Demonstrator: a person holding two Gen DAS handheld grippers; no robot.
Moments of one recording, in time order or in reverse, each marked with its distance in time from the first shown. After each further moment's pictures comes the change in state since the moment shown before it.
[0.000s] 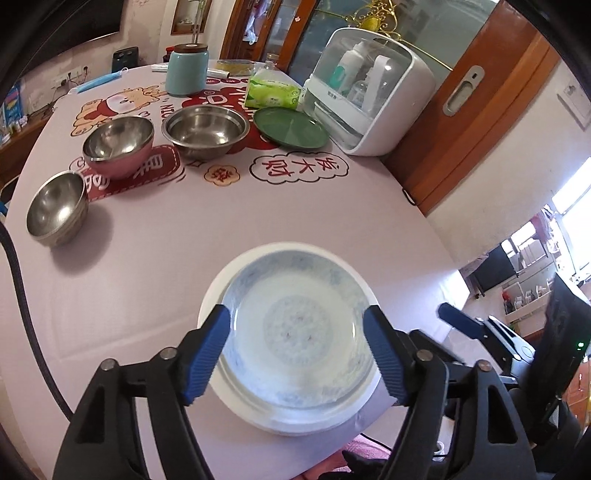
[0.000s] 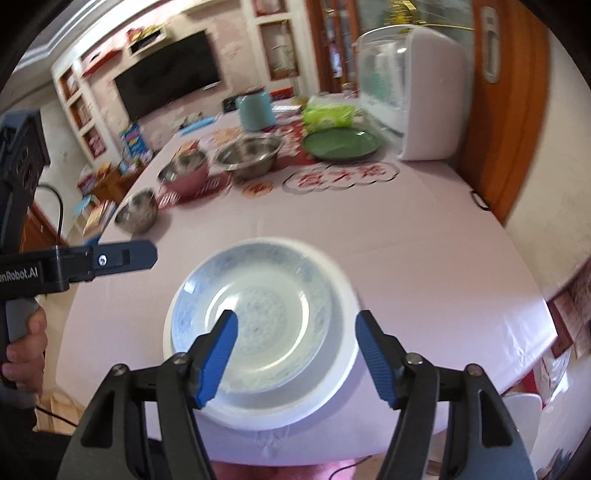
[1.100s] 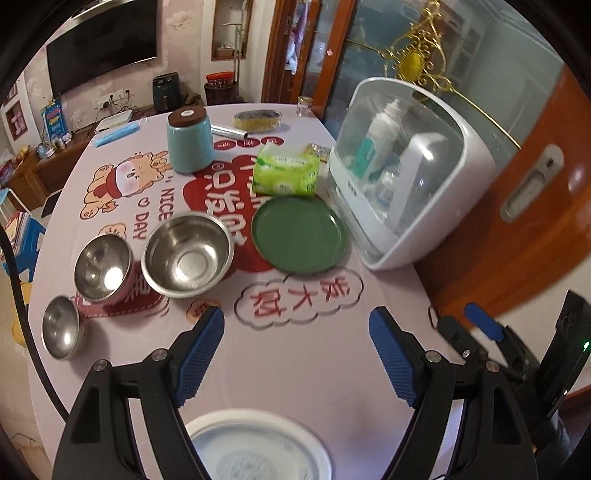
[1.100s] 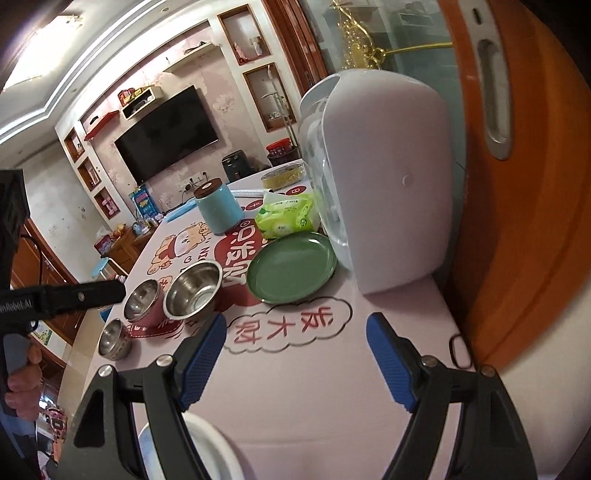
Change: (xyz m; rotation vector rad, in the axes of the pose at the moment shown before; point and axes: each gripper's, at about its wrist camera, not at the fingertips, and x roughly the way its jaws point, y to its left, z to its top) left arm 0.056 -0.091 0.216 -0.110 -0.094 0.232; right arm 0.076 -0.150 0.207 0.044 -0.119 0.155
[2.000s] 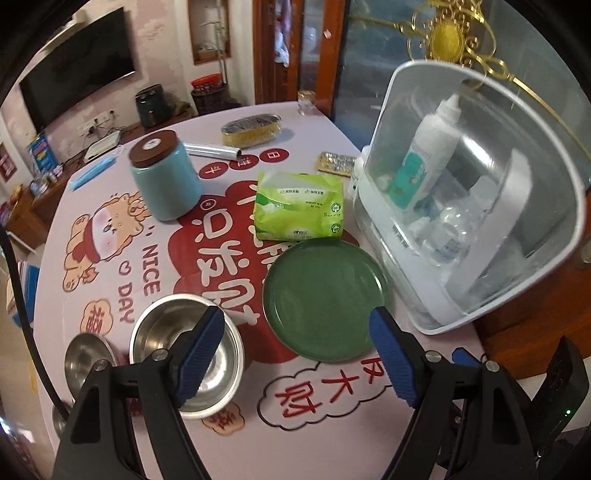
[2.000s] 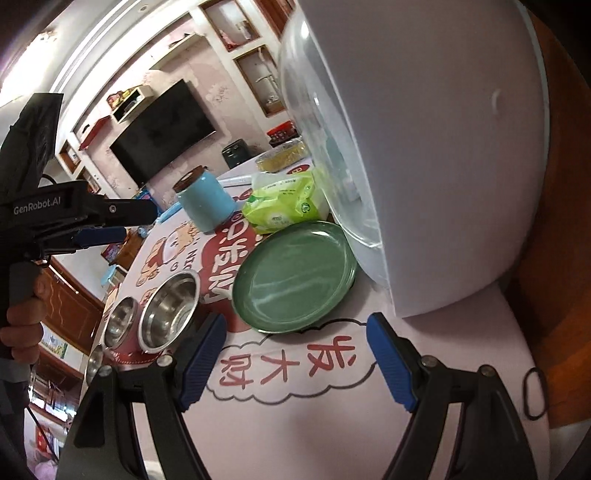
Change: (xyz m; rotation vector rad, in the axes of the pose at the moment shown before) left arm 0.127 0.009 0.110 0.142 0.055 0.077; right arm 0.129 -0.014 0.007 0.089 0.049 0.056
